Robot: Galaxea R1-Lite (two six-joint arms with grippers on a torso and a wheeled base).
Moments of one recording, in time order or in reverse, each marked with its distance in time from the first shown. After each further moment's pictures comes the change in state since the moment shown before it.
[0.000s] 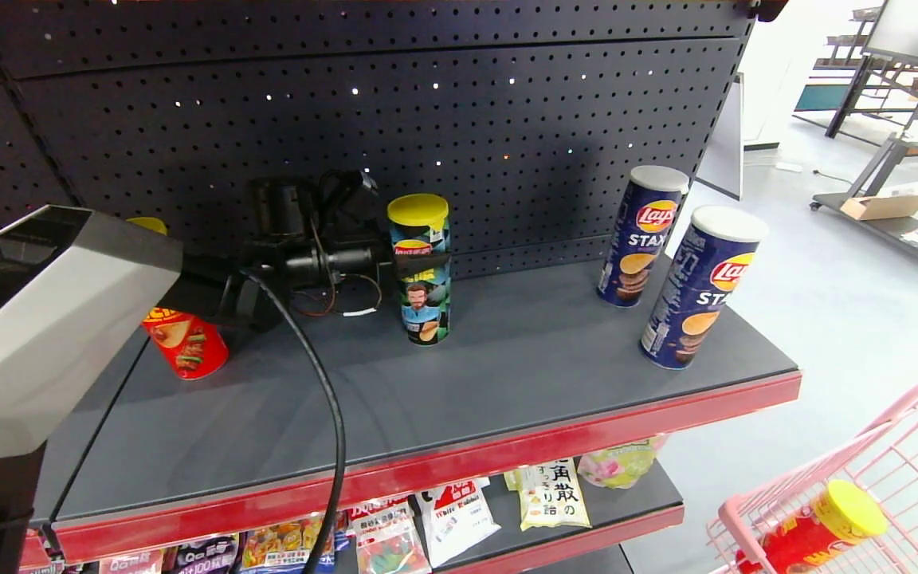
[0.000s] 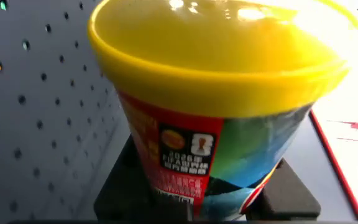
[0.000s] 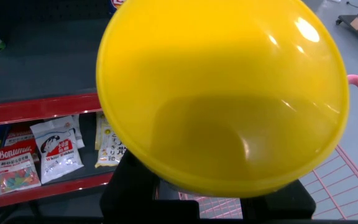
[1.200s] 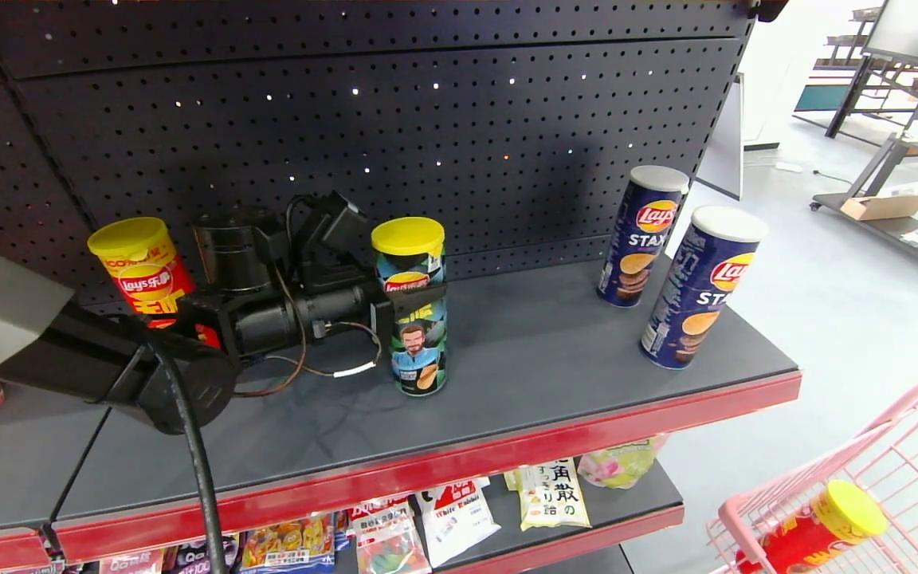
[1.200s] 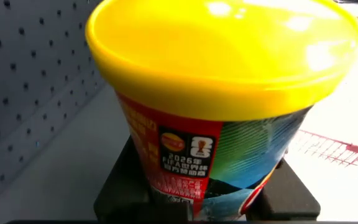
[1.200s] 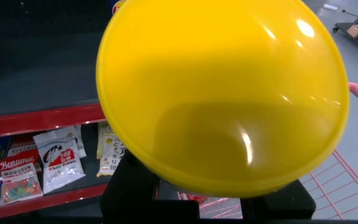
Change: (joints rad) left arm -0.119 -0.320 0.580 -0.277 0.341 -0.106; right arm -0.011 -0.001 -0.030 -0.009 0.007 0.001
